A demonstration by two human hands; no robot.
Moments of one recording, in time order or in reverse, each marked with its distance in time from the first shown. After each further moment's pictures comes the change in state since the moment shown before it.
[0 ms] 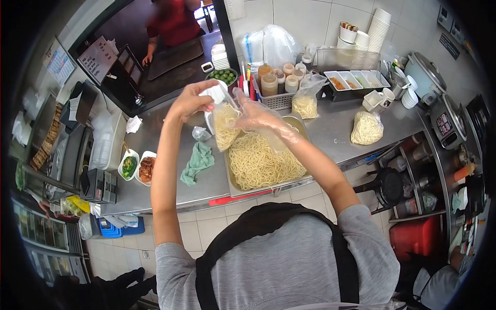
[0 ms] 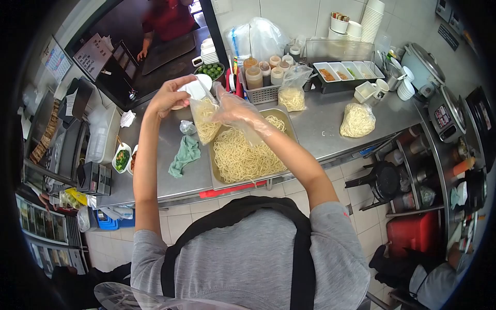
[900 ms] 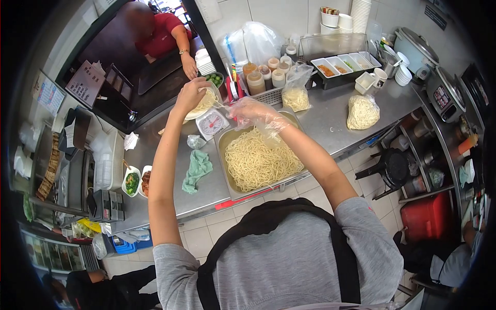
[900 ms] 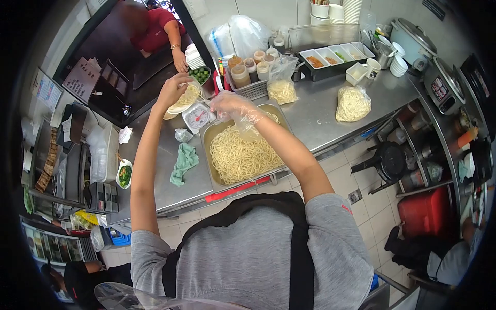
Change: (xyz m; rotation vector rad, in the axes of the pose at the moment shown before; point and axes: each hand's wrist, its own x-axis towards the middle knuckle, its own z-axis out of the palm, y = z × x) left_hand 0.088 -0.038 -0.011 0.989 0.125 0.489; right_hand 0.013 0.046 -0.015 0.297 -0.088 0.160
